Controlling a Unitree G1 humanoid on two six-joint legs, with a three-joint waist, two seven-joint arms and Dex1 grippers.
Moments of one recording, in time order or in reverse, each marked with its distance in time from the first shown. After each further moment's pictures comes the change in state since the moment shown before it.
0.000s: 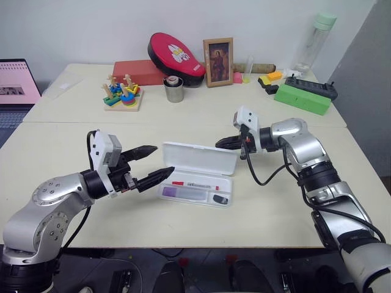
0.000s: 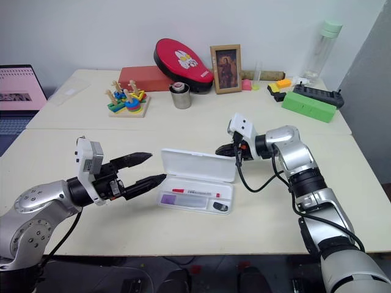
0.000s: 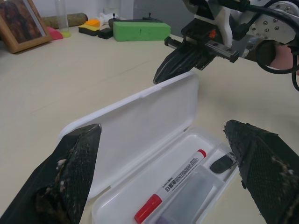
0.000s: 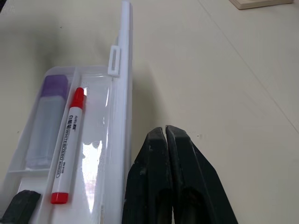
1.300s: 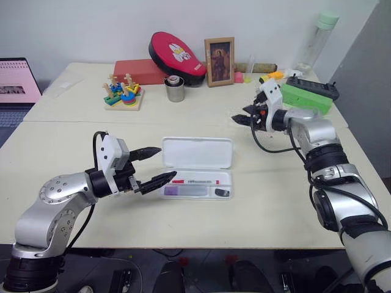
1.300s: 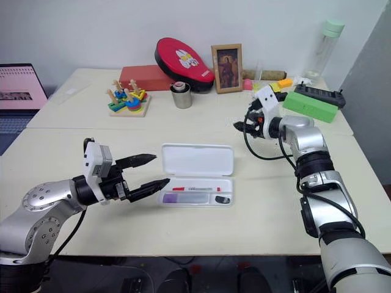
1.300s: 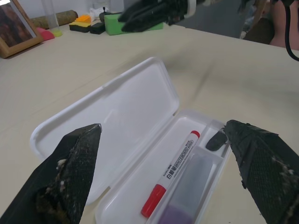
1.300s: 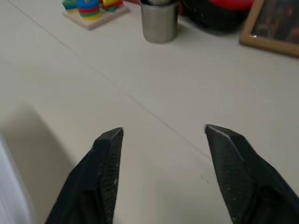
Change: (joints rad) left arm -0.034 -0.017 -0.080 0.066 0.123 -0.134 -0.062; right arm -0.185 -0.002 -0.140 0.409 0.084 0.021 -0.414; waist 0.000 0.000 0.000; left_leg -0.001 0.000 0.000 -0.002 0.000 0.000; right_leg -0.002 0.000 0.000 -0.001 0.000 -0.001
